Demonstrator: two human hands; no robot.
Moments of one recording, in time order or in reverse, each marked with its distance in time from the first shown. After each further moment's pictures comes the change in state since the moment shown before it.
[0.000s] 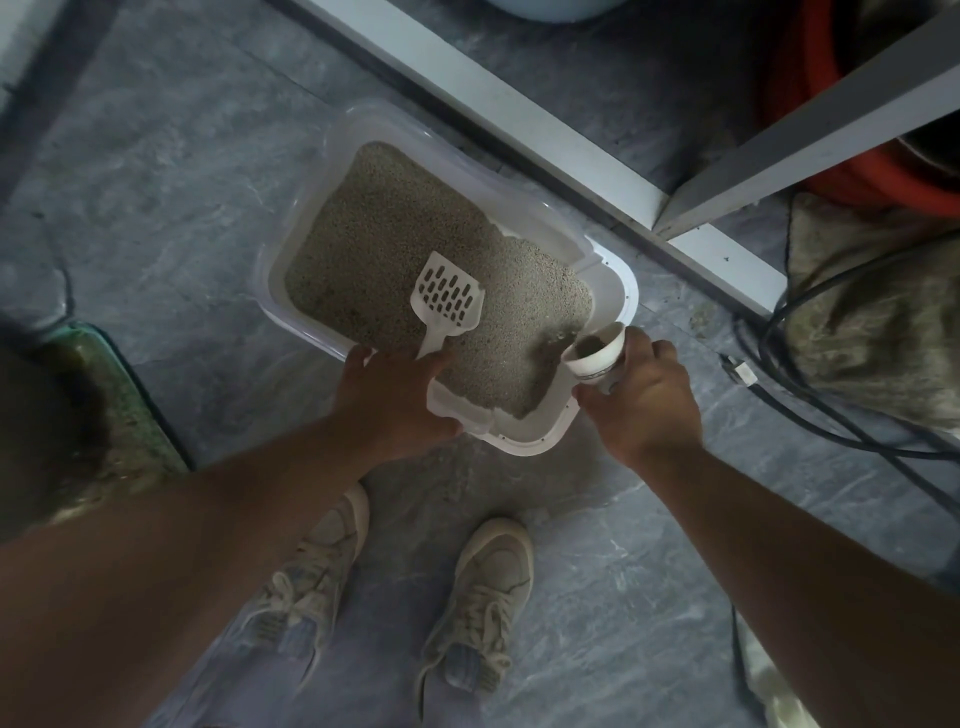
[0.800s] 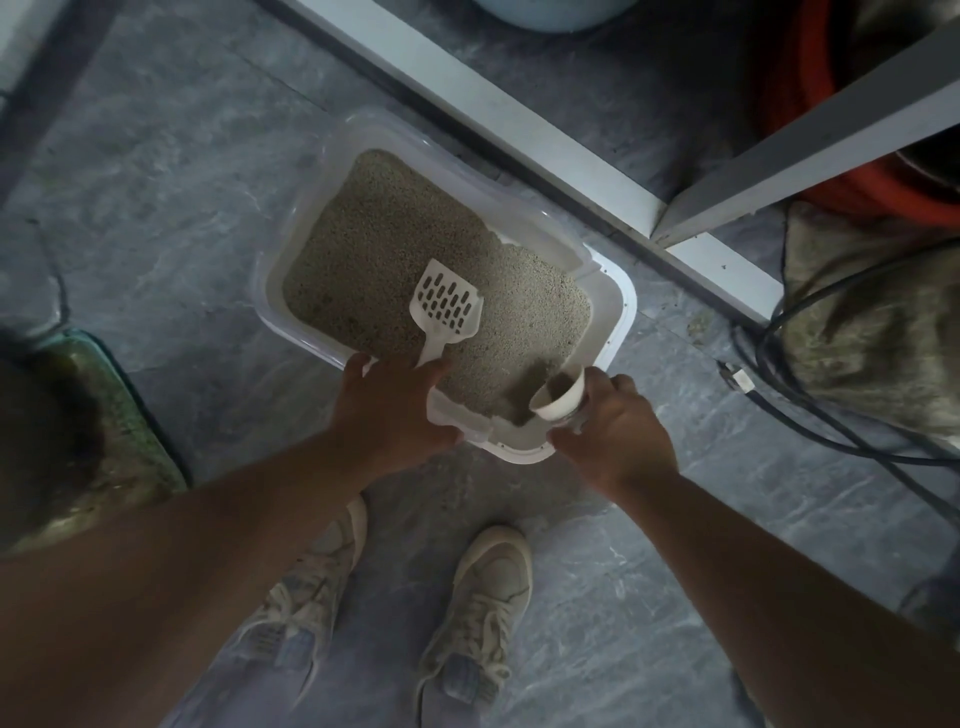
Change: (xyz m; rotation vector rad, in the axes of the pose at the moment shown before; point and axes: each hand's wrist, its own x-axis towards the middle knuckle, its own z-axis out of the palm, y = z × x) left_hand 0.000 0.000 0.002 -0.052 0.015 -0.012; right_hand -0.018 -0.006 0.015 -0.110 -0.162 -0.078
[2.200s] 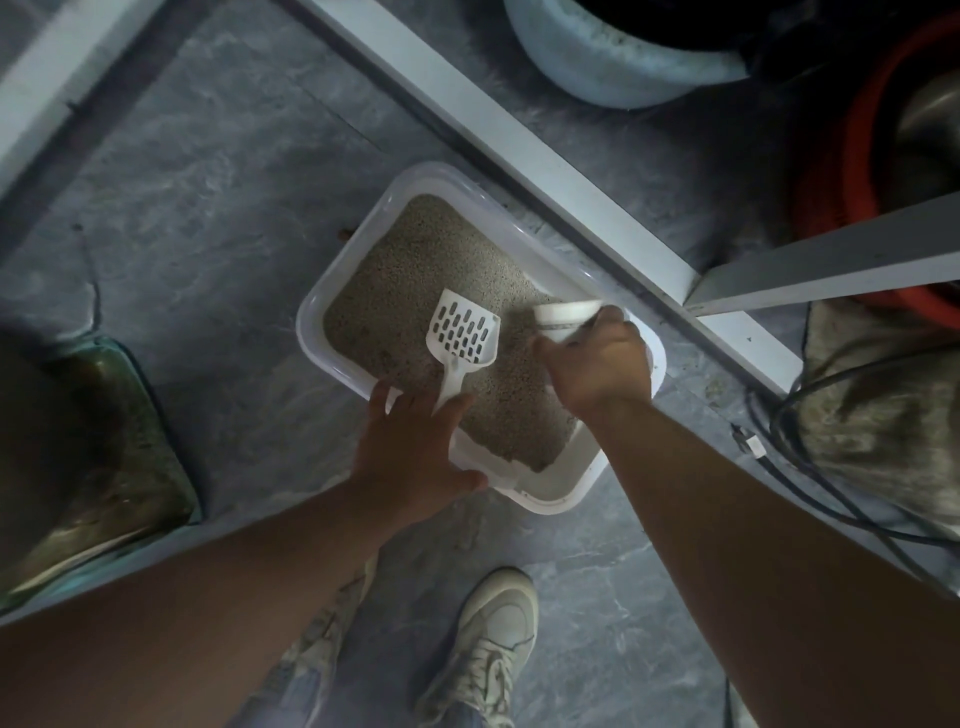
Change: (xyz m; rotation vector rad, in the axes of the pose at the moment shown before) left_hand -0.007 -0.015 -0.009 -0.034 0.077 0.006; right_hand 0.085 -0.110 -0.041 0.200 0.184 0.179
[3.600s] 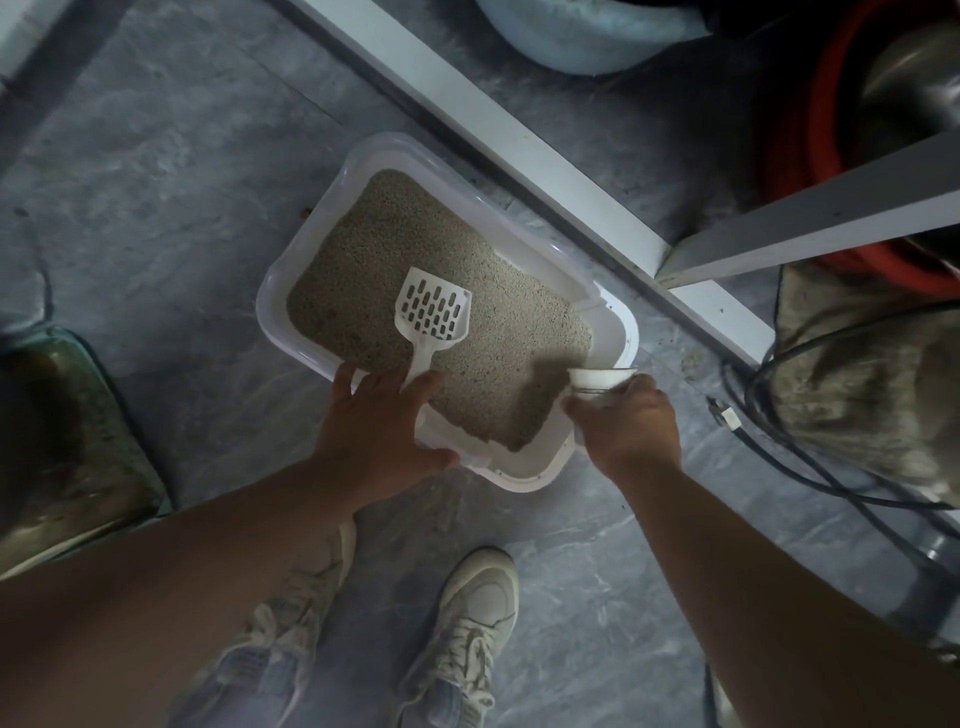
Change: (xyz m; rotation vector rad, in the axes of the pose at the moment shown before) left_hand 0.002 -0.003 0.008 -0.014 0.047 0.012; right_hand -0.031 0.098 -0.002 0.025 -0.055 0.214
